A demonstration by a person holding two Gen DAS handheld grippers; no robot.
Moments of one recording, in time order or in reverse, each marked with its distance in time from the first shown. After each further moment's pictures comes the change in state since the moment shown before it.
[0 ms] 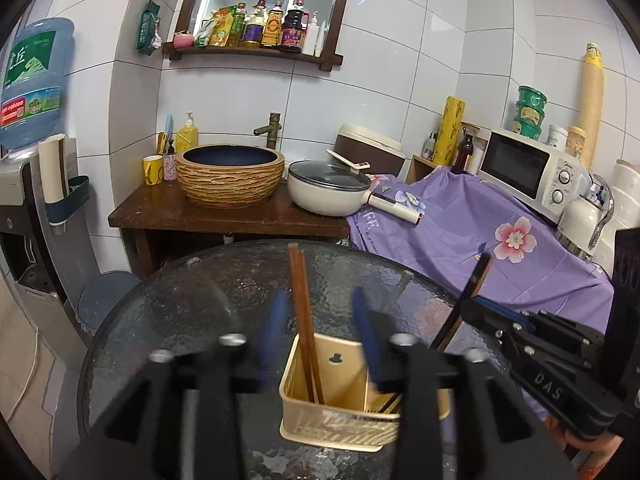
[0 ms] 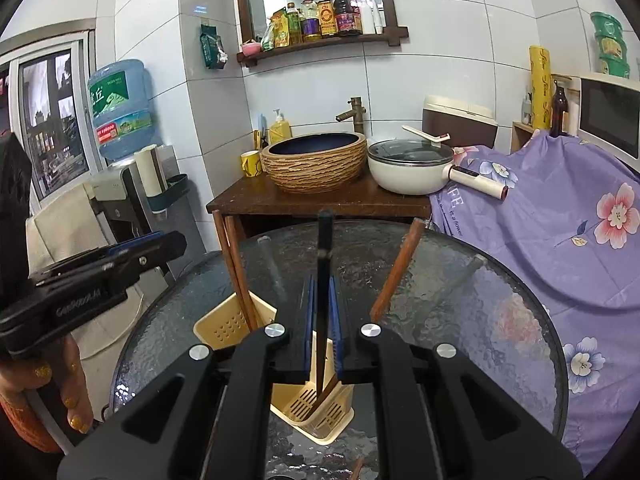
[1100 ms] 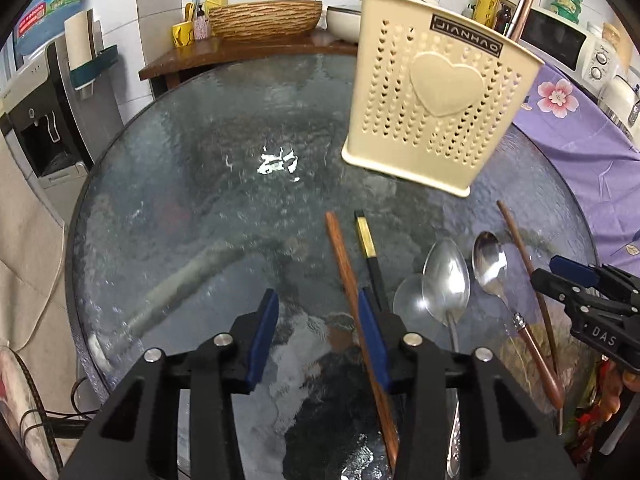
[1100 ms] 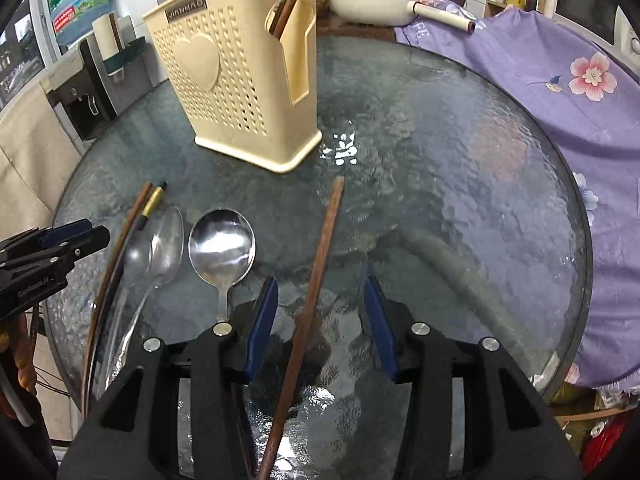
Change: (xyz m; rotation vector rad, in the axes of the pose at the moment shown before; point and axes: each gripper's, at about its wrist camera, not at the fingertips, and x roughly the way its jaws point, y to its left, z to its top) left arm -0.006 0.043 -0.211 0.007 0.448 0.119; right arm -0.006 -0.005 -0.227 0.040 0.440 -0.146
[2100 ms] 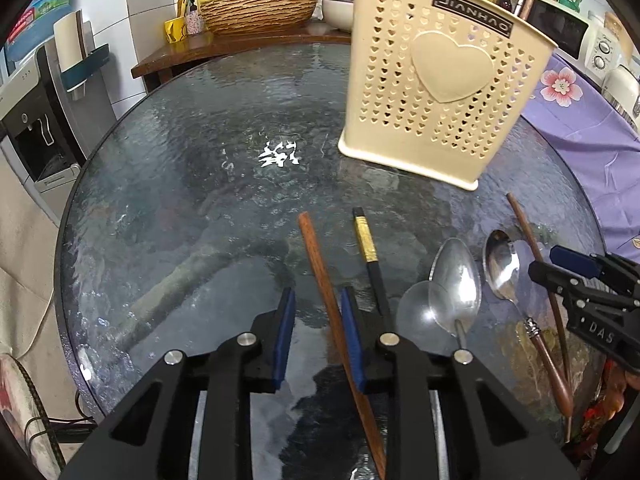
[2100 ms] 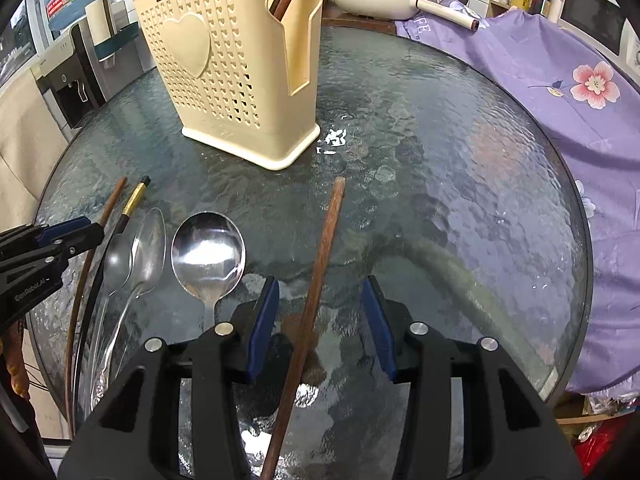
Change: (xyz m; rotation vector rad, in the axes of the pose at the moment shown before) left arm 0.018 -0.005 0.010 0.027 0.026 0.020; right arm 0.017 0.009 0.020 -0.031 0.036 -0.051
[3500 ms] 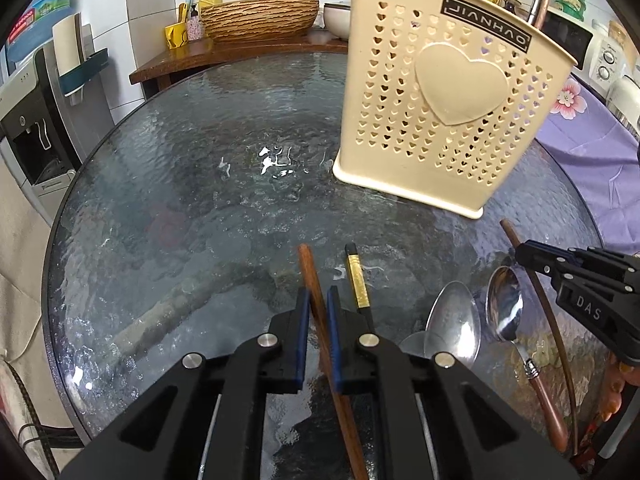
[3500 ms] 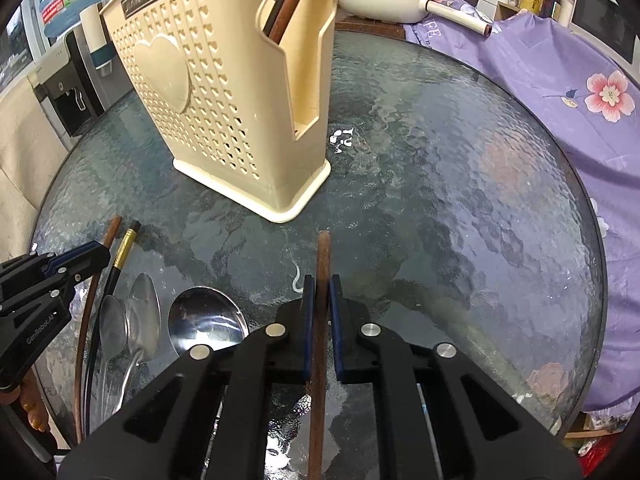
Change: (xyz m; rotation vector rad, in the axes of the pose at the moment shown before) left arm 0.016 -0.009 0.020 -0.022 -0.037 0.001; right arm 0.024 0.002 0.039 0.011 -0.011 0.026
